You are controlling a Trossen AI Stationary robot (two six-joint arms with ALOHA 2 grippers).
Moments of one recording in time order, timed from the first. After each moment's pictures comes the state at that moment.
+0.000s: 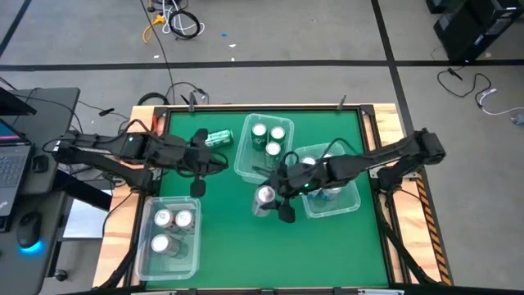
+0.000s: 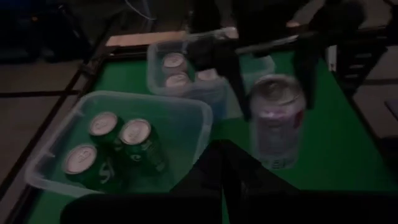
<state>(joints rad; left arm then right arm) -0.17 1.04 1.17 -0.61 -0.21 -0.04 0.20 1.57 1.24 -0.20 0.03 0.25</state>
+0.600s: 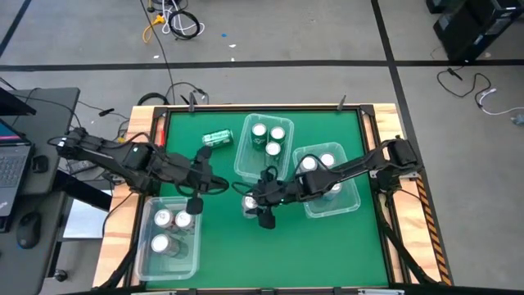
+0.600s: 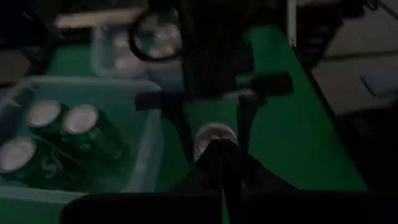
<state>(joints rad) -0.30 1.09 1.17 -0.65 -0.20 -0.11 0.23 1.85 1.25 -0.02 0.11 0.25</state>
